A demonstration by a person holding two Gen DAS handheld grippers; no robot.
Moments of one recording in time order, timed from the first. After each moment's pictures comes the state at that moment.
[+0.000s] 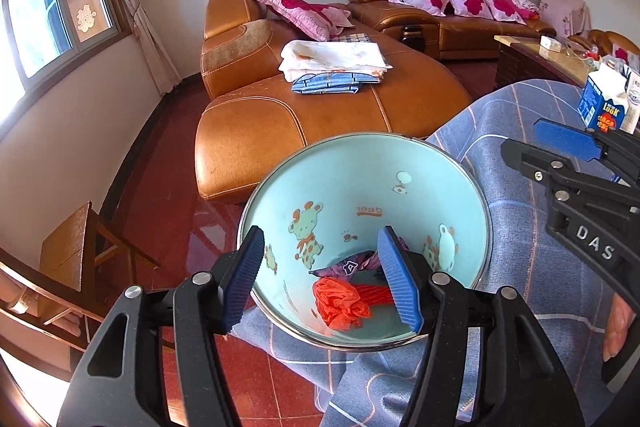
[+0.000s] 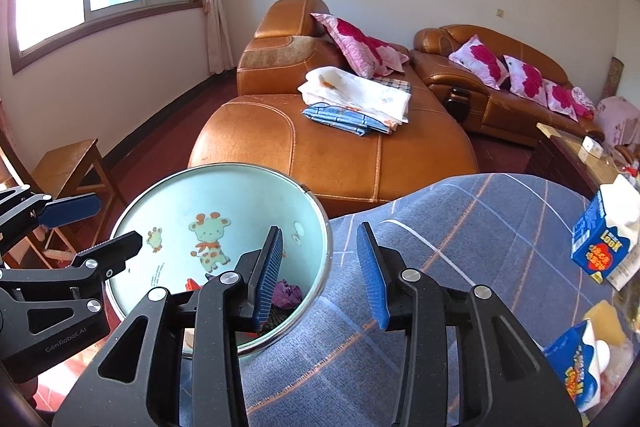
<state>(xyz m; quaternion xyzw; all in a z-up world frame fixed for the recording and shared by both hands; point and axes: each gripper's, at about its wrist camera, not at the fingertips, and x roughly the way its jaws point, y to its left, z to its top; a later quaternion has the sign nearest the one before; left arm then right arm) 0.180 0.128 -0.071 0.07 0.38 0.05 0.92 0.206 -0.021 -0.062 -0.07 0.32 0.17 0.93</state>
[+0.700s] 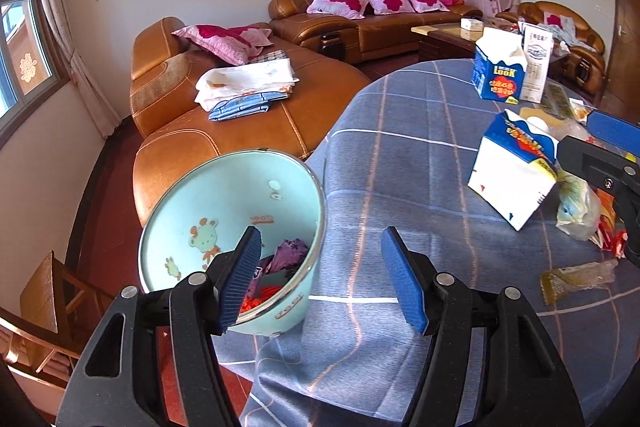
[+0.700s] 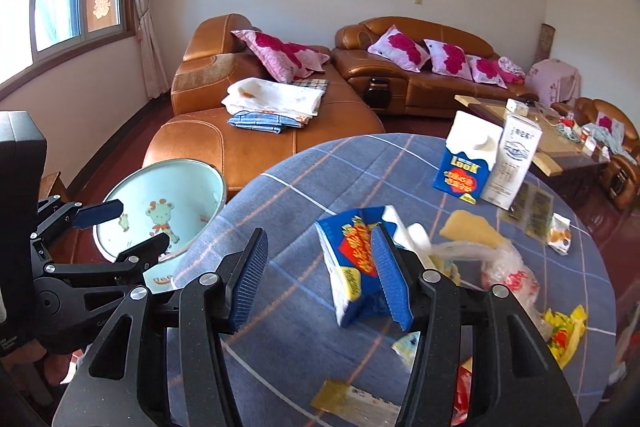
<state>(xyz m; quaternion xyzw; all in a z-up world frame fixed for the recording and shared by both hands) 0.138 0.018 -0.065 0.11 0.36 -0.07 0.92 0.095 -0.144 -0.028 -0.03 0.31 0.05 0.95</state>
